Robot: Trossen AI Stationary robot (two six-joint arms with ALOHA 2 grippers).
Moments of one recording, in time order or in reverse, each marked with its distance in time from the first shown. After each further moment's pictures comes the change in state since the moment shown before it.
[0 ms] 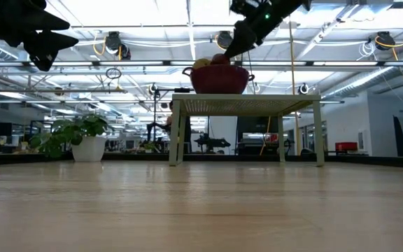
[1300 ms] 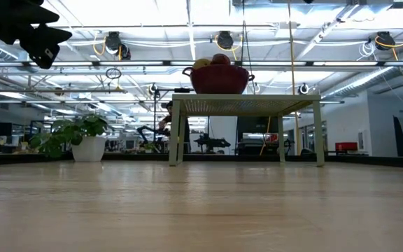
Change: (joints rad) left arm 0.000 0.000 0.000 -0.001 0.126 0.027; right arm 0.749 -0.110 0.000 -0.361 0.151 0.745
